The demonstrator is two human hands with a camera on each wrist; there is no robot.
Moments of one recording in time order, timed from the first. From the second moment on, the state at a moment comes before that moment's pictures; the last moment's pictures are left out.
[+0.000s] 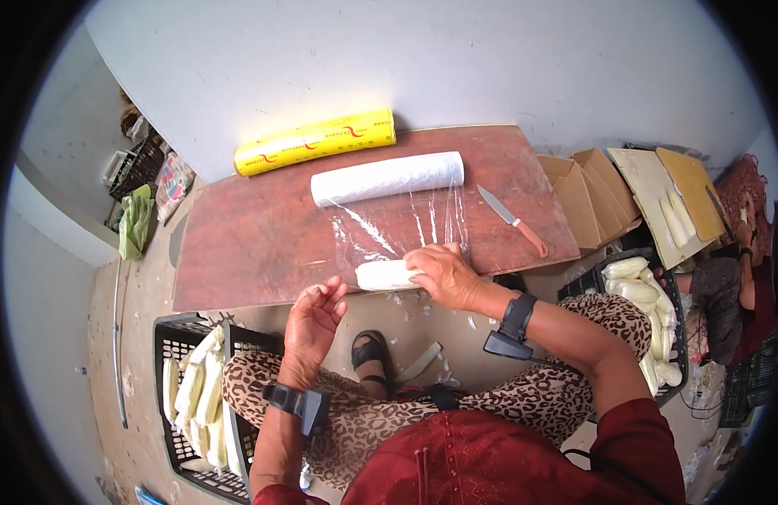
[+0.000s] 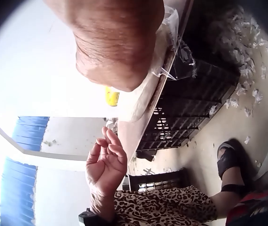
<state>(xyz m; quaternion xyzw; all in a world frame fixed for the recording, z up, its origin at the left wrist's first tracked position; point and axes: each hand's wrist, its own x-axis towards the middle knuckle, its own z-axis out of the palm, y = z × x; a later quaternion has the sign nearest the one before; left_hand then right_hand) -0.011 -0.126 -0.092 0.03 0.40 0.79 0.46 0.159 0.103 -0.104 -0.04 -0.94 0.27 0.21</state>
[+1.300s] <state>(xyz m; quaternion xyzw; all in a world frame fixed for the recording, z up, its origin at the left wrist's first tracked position) -0.014 -0.037 -0.094 0.60 0.71 0.33 0.18 0.207 0.159 -0.039 -0.15 -0.93 0.33 0.05</state>
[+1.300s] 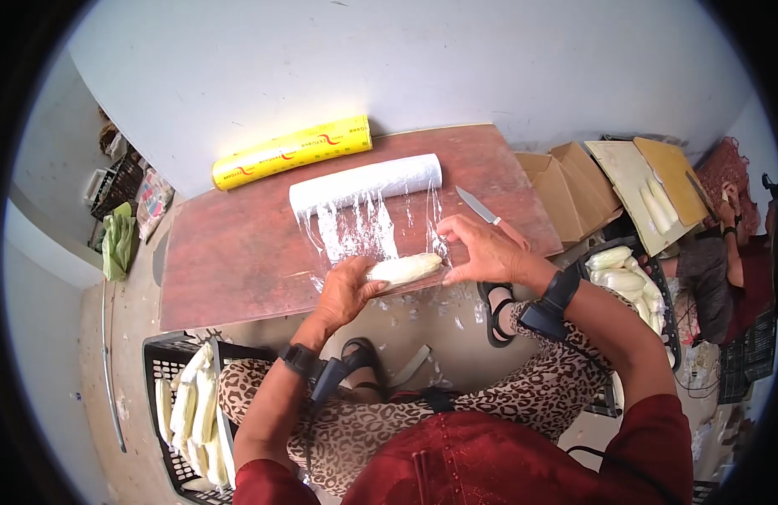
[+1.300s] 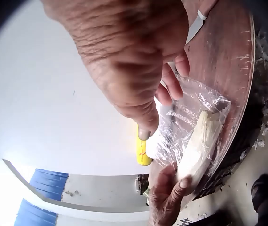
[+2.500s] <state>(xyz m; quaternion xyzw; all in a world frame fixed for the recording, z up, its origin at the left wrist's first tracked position) -0.018 -0.035 -0.088 0.56 0.68 0.35 0.32 0.194 0.175 -0.064 -0.37 -0.84 0.32 0.23</state>
